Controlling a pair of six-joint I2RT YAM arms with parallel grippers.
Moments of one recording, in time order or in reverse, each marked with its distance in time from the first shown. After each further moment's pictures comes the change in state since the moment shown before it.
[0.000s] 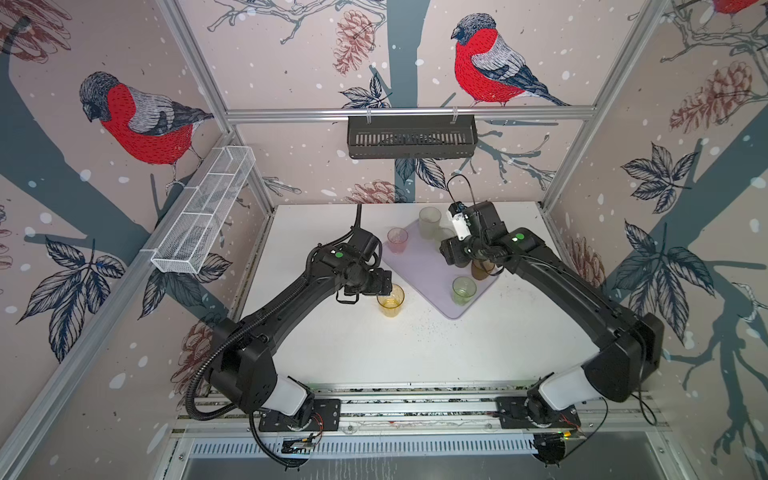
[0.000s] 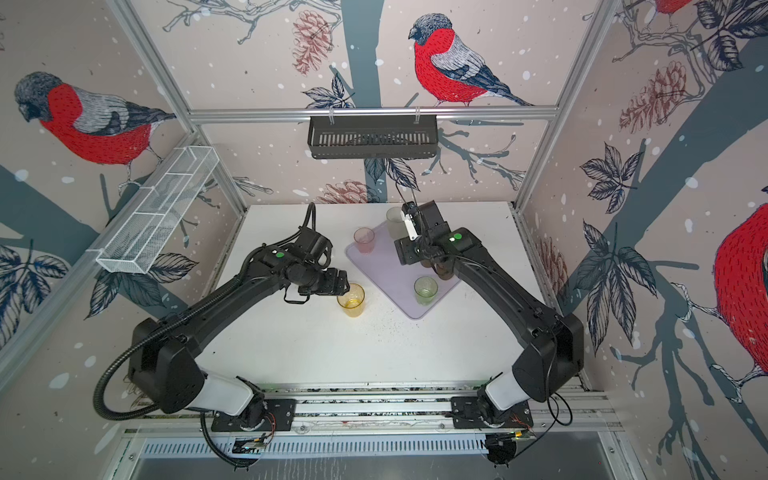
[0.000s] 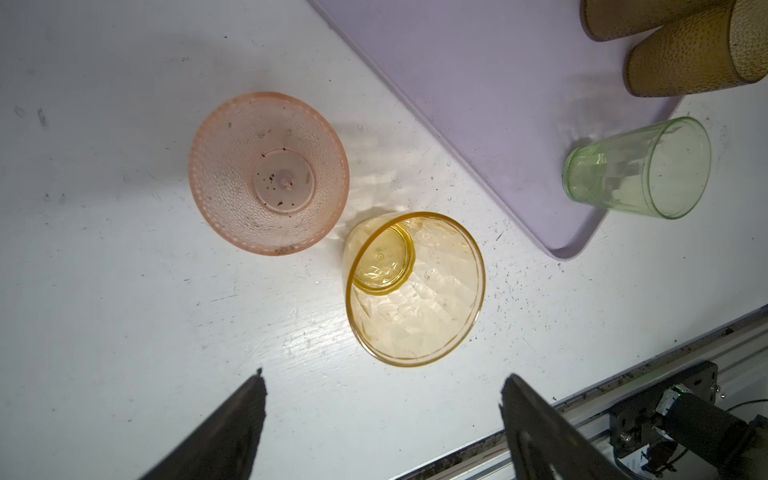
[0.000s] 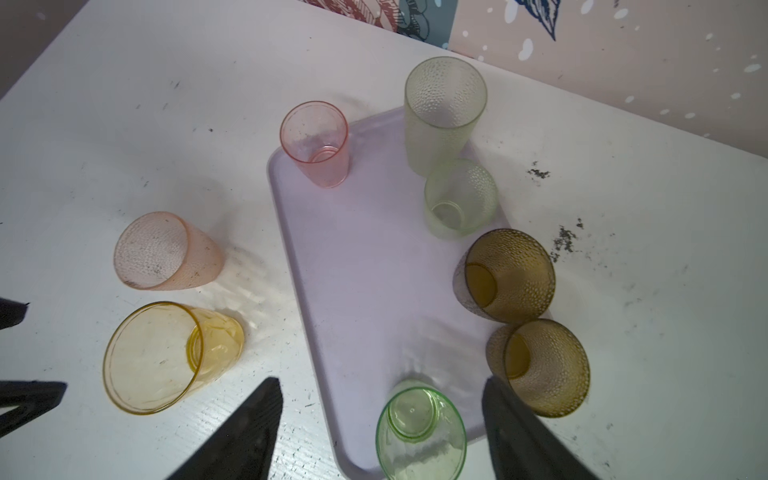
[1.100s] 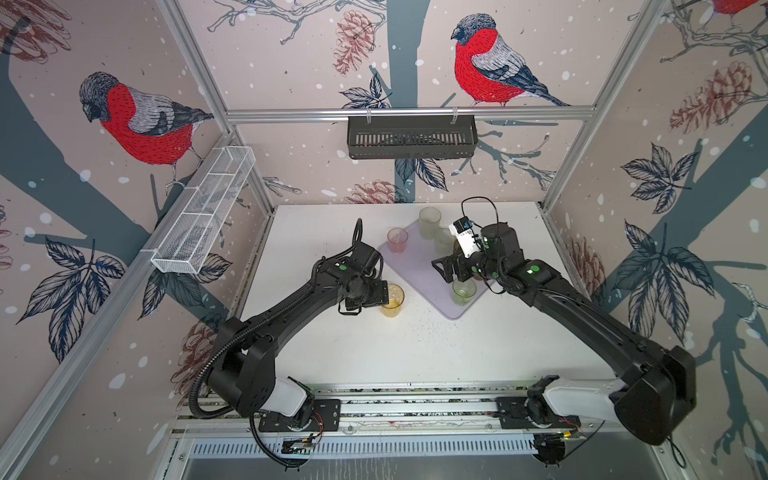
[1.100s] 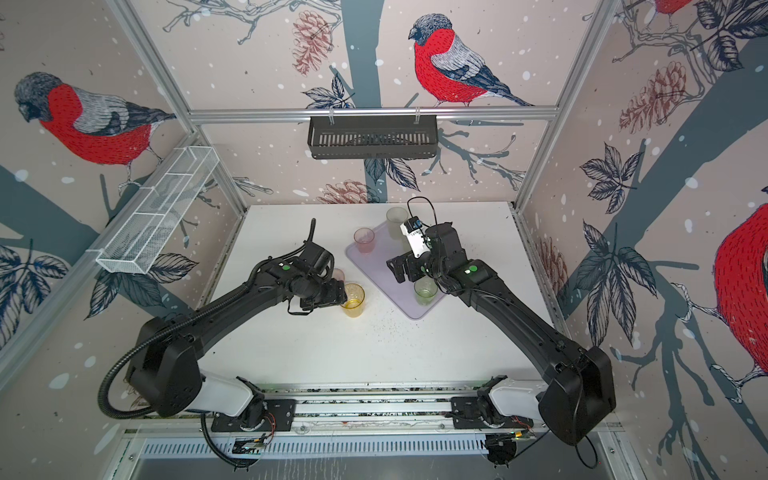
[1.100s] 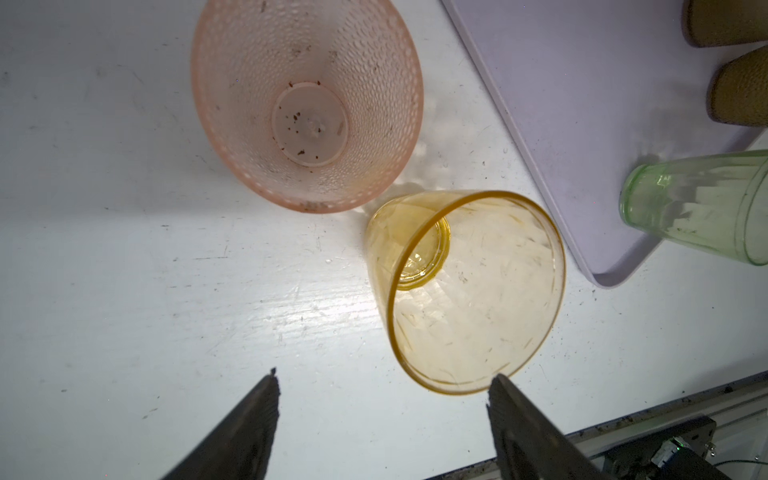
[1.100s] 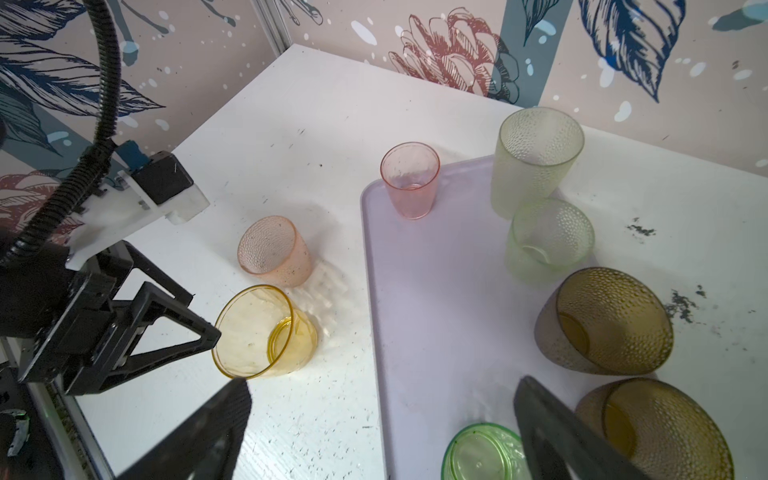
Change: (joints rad) left arm -0.027 -0.022 -0.163 0.107 -0.033 -0.186; right arm -0.023 -0.210 -0.337 0.338 -0.234 -0.028
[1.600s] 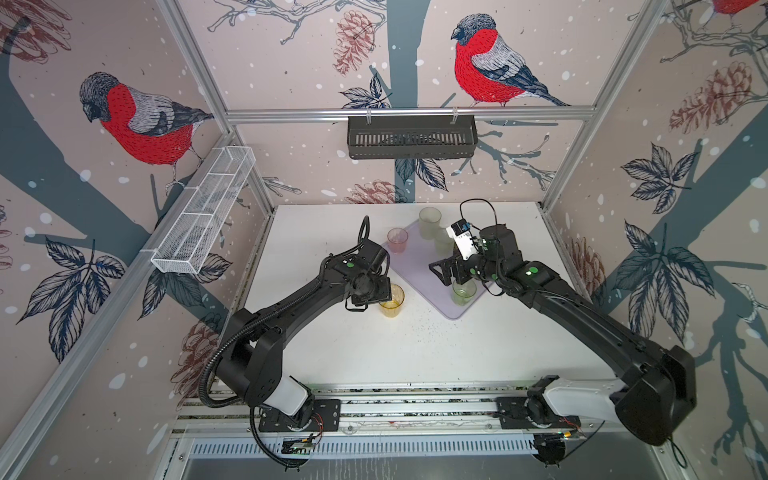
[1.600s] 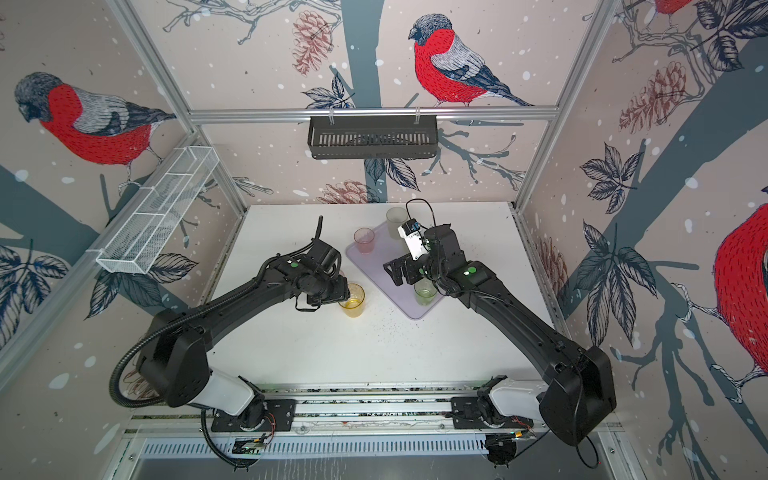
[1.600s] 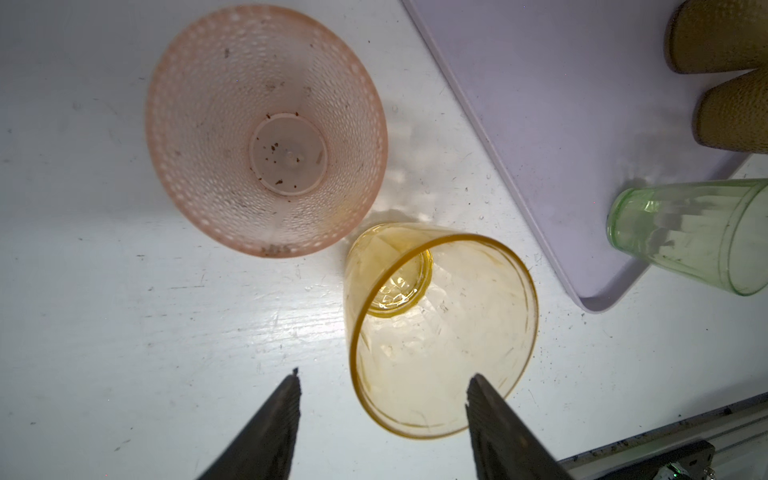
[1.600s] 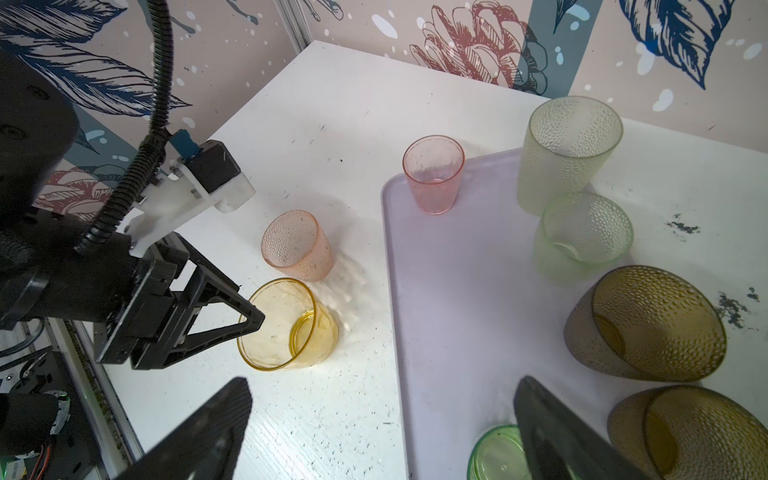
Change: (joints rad) left arm -0.027 0.068 0.058 0.023 -0.047 -0.024; right arm 0.015 -0.016 -0.007 0.008 -0.039 0.021
